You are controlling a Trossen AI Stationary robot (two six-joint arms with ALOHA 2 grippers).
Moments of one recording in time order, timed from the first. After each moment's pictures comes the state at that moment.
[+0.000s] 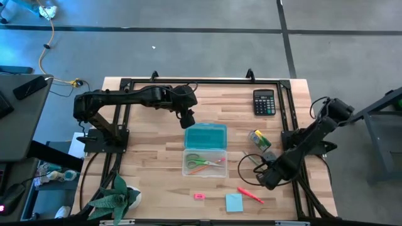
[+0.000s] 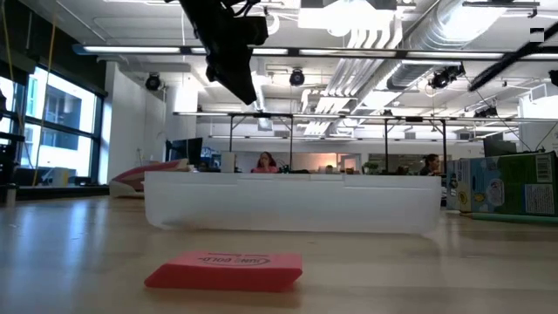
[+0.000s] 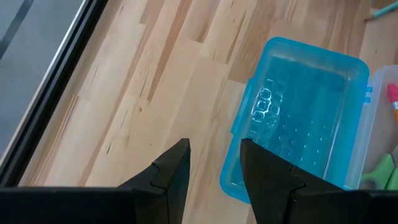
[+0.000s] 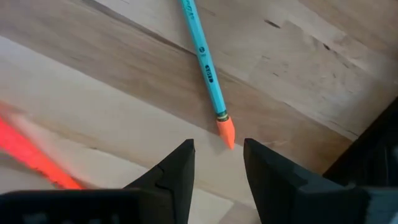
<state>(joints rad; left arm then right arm) 0.33 1.58 1.34 -0.76 -0.14 -0.05 0.80 1.43 0.80 -0.91 -0.09 1.86</state>
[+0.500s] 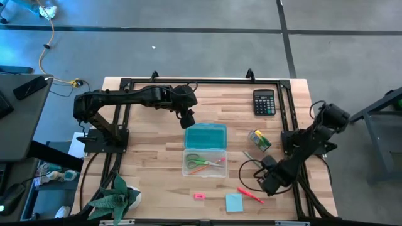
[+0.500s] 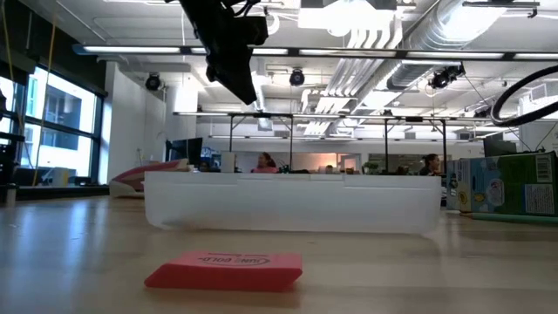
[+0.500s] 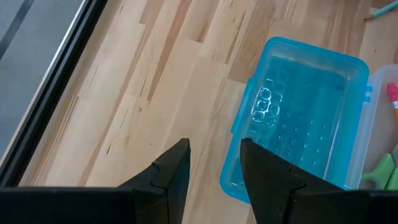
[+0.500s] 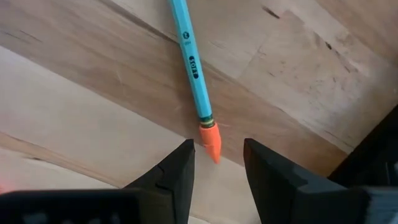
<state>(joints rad) 0.33 1.58 1.34 -0.76 -0.14 -0.05 0.85 1.54 0.80 -0.89 -0.08 1.84</state>
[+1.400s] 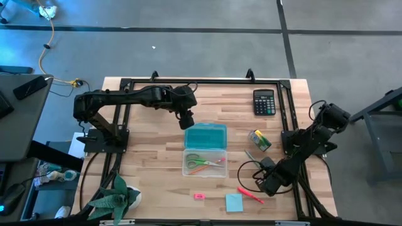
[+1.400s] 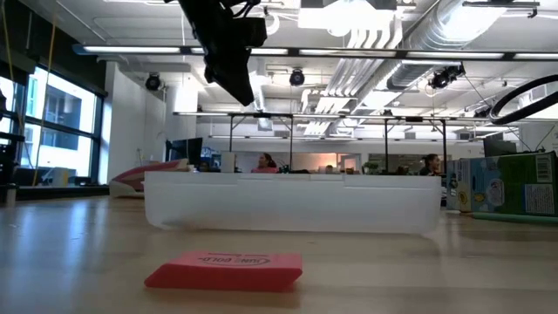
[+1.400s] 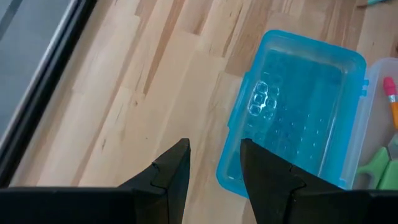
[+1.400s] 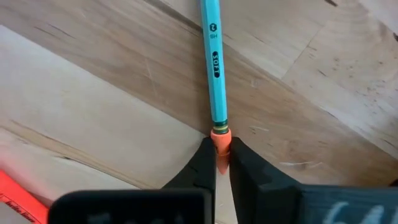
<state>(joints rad) 0.33 1.58 1.34 -0.78 -0.12 -0.06 0.87 1.54 0.74 -0.72 -0.08 1.87</state>
